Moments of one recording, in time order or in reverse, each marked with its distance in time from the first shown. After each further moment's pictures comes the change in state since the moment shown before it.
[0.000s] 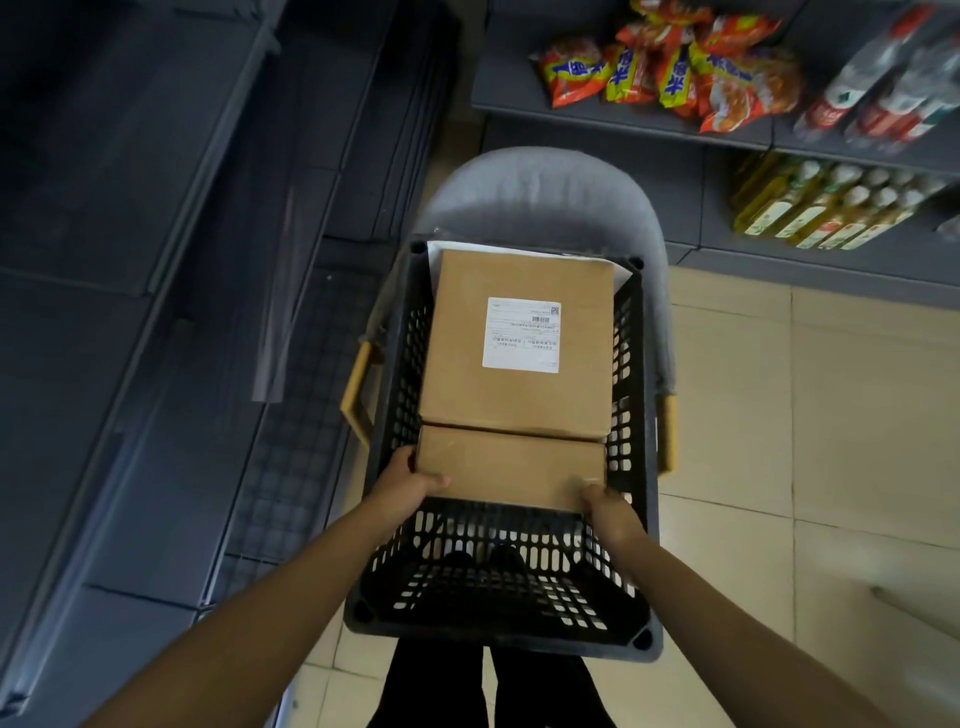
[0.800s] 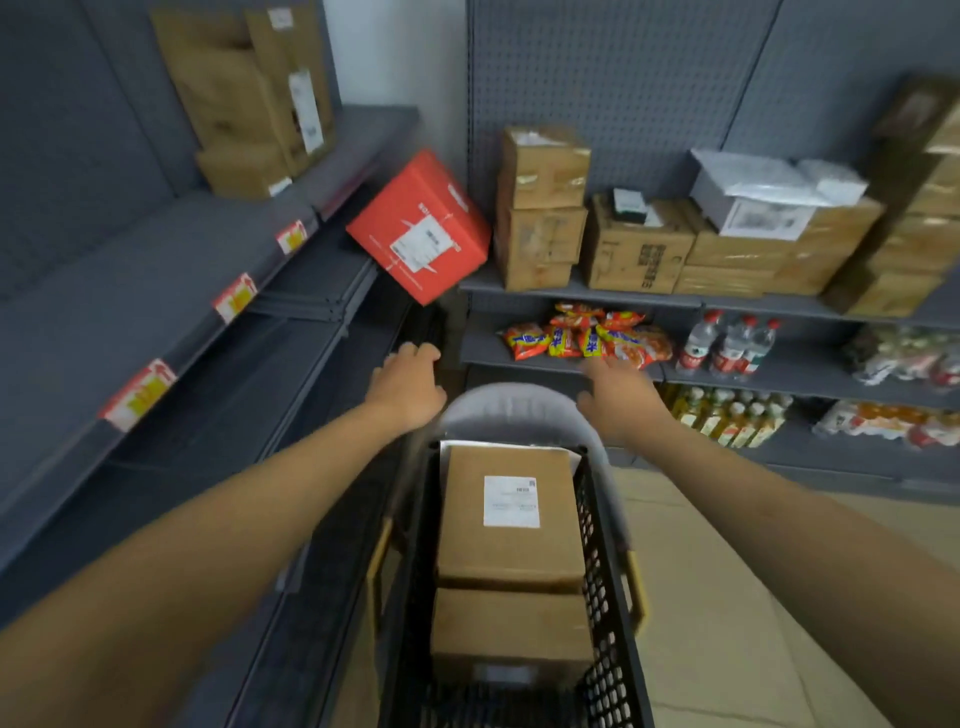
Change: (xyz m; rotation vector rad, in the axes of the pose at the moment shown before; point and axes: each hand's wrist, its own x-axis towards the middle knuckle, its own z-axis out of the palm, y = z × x) left_hand -0.222 0.262 -0.085 0.857 0.608 0.878; right_hand -0.233 -0.243 -0.101 -0.863 0.723 -0.989
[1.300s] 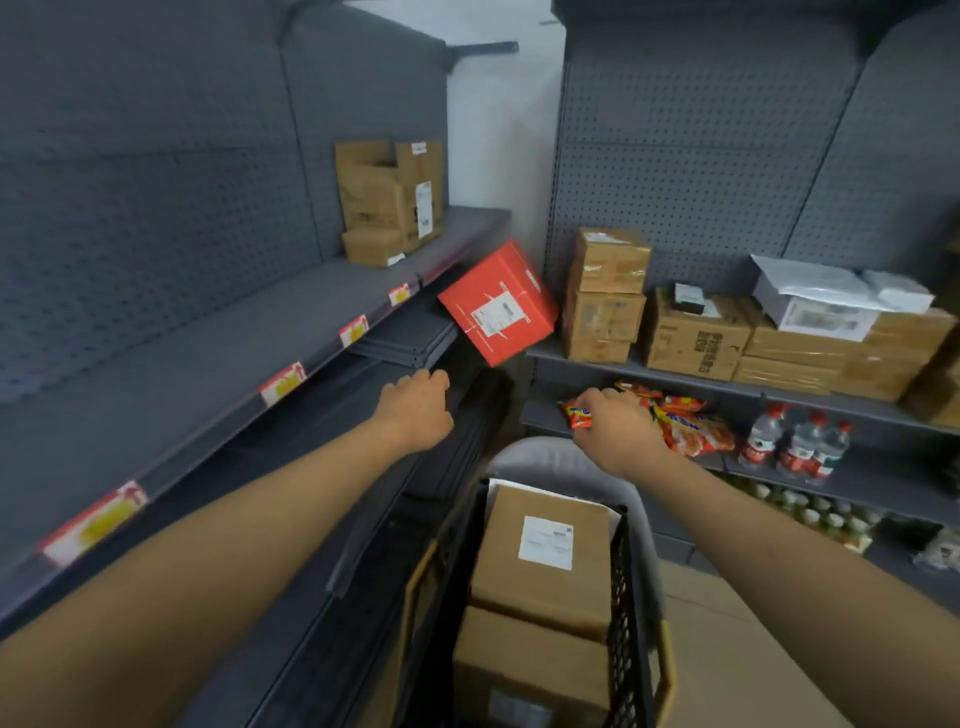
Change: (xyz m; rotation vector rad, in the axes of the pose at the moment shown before) left_hand -0.118 0.005 -0.070 0.269 0.109 -0.061; right_hand -0.071 -0.050 -0.053 0.011 0.068 -0.224
